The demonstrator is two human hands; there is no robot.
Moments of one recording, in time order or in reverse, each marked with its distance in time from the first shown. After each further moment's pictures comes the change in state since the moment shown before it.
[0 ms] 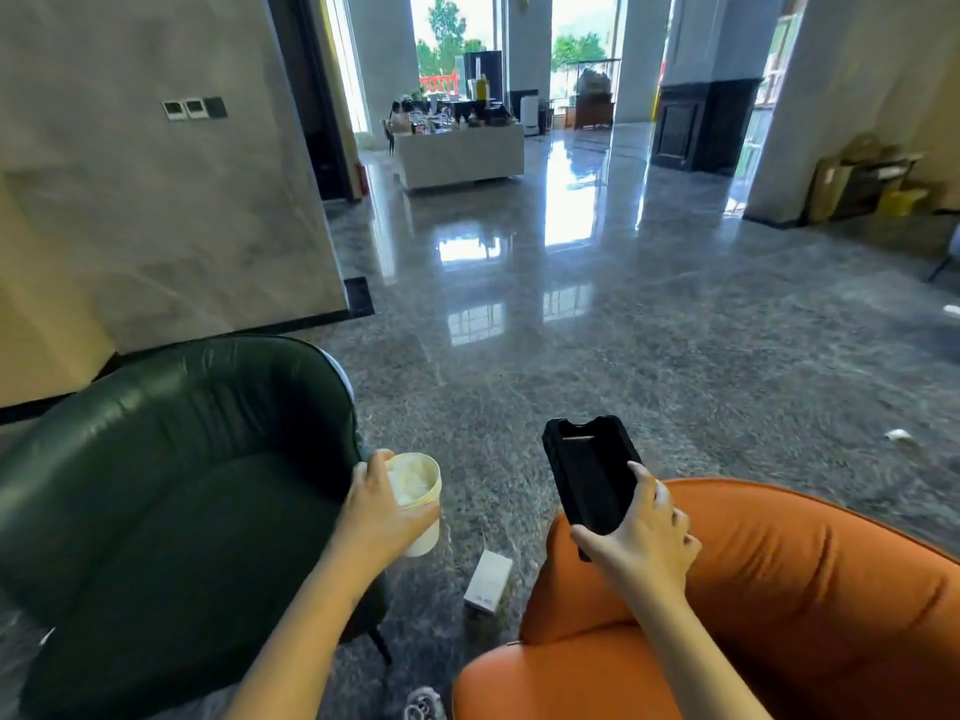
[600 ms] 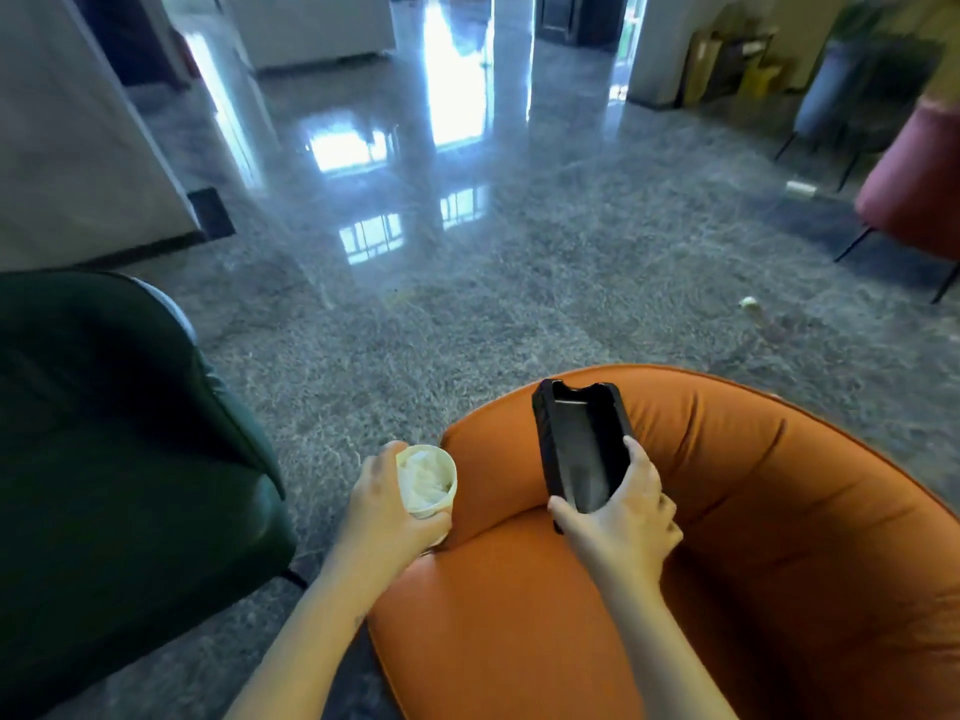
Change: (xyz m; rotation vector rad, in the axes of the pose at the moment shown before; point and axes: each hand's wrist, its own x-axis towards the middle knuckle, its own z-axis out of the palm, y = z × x) left_hand -0.039 0.040 0.135 -0.017 -0.236 0.194; right_hand -0.026 0.095 -0.015 -0.037 0.055 0.348
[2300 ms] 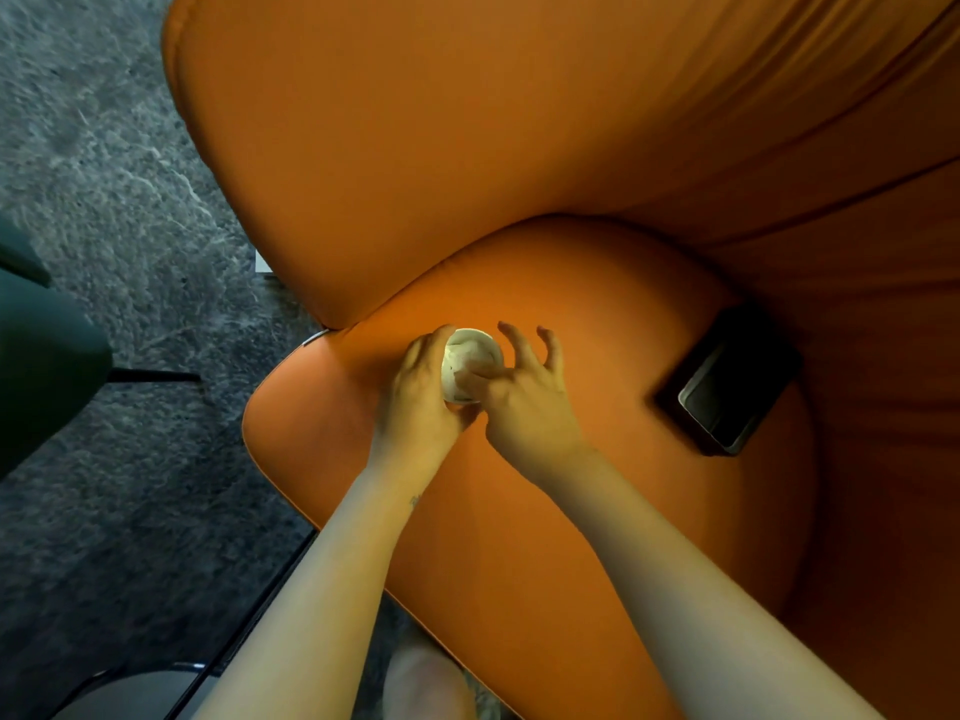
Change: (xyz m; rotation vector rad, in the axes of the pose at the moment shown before) left_hand 0.028 -0.171 0.321 -0.043 -0.434 -0.035; right_hand 0.044 0.170 0.282 -0.476 -0.553 -0.627
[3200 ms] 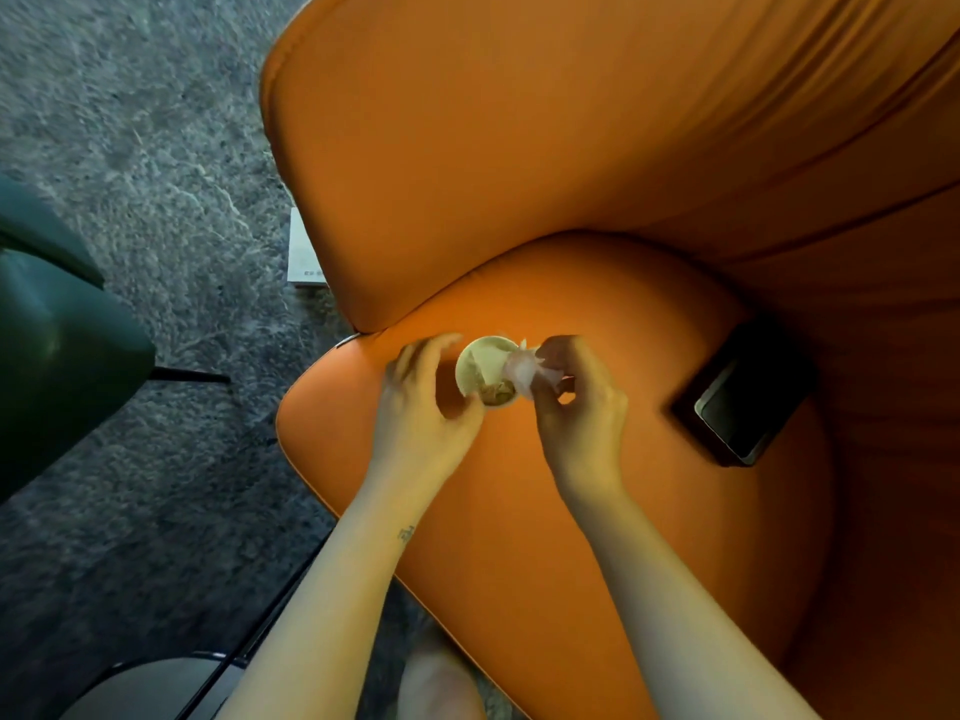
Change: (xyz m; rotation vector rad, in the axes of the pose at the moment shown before) left_hand -0.029 0.016 -0.043 -0.110 0.036 -0.037; right_hand -0.019 -0.017 -0.016 0.730 0.673 0.441
